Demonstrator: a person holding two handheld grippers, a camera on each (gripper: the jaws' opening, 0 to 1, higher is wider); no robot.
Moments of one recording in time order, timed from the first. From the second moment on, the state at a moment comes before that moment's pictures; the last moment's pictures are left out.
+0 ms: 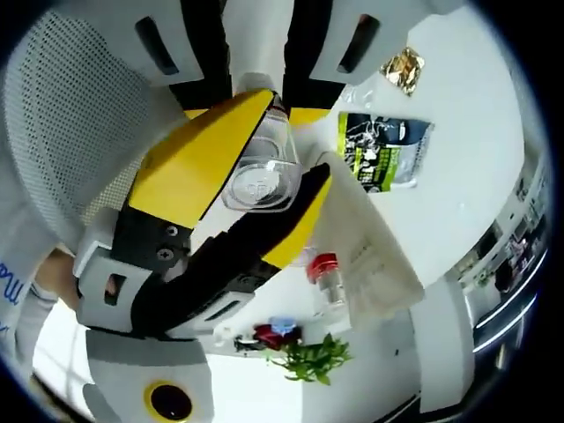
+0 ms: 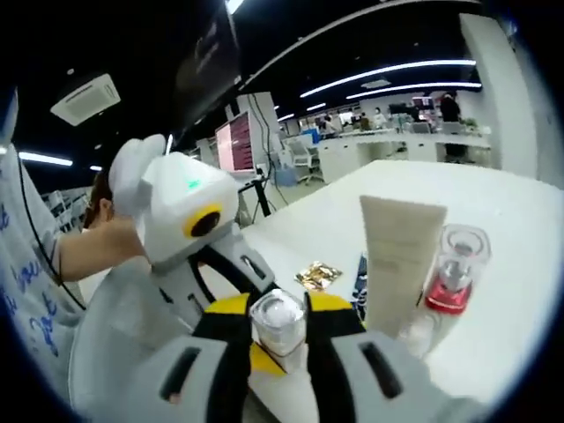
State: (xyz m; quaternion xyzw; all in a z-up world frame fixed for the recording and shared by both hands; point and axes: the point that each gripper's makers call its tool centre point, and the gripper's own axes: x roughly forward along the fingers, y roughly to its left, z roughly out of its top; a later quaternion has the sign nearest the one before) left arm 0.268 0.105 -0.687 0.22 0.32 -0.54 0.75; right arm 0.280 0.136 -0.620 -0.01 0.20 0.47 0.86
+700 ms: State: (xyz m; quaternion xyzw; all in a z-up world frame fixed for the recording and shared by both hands) left arm 0.269 0.105 -0.707 0.23 0.33 -0.54 0.74; right arm 0.281 0.136 -0.641 -0.05 0.24 0.47 0.85
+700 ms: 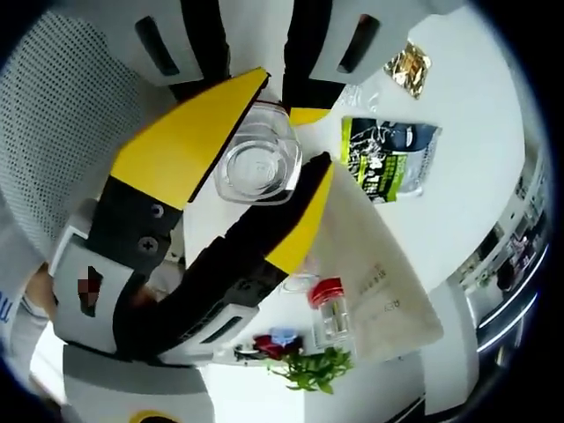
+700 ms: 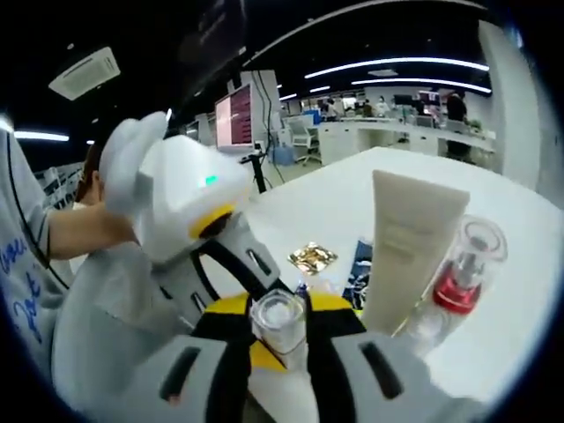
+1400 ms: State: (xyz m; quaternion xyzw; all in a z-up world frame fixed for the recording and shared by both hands) left arm 0.270 0.112 -0.715 0.25 0.34 -0.53 0.74; right arm 0.279 0.140 -0.645 -0.05 0.24 0.47 0.85
